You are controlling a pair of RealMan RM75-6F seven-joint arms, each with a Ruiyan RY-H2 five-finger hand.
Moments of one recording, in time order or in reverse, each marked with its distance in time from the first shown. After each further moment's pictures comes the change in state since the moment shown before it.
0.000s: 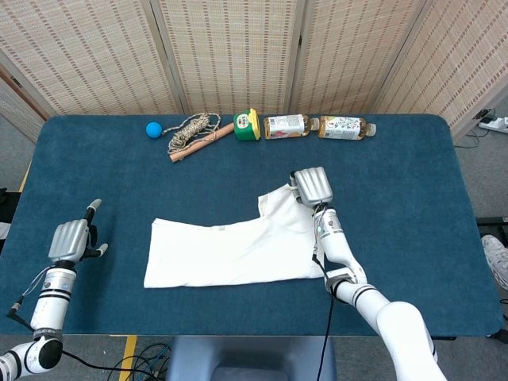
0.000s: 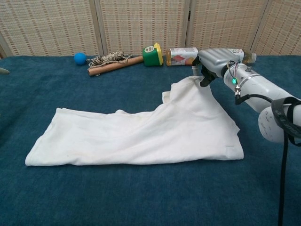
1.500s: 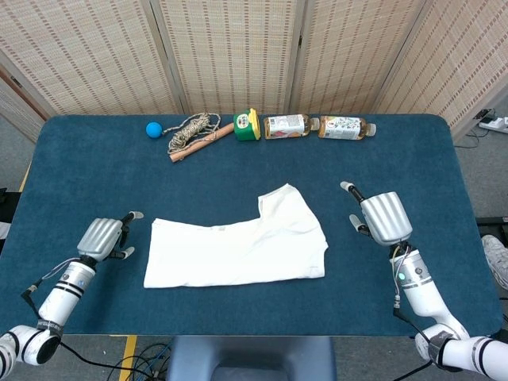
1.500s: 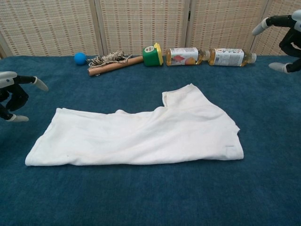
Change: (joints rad) left arm -0.104 -0.009 0.089 0.107 0.315 -0.093 -0.239; right arm -0.460 0.713 -0.212 -1.057 -0.172 0.469 -0.163
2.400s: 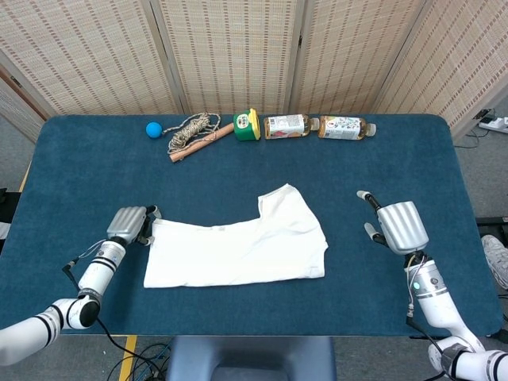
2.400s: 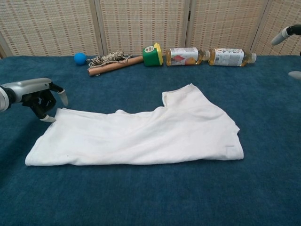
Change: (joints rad) left arm -0.159 -0.154 -0.099 0.120 -0.328 -0.250 0.205; right arm -0.072 0.024 -0.010 0.010 -0.014 0.008 0.043
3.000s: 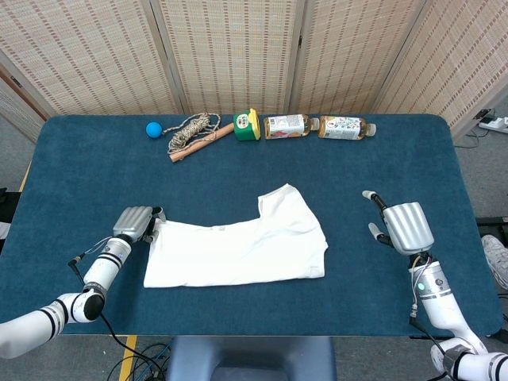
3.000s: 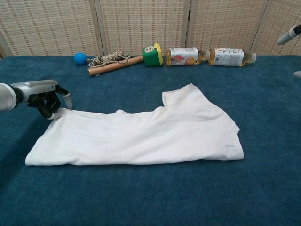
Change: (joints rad) left arm -0.053 0.012 0.004 -0.018 -0.099 -0.068 0.075; right arm -0.023 -0.005 0.010 0.022 -0.003 0.004 0.043
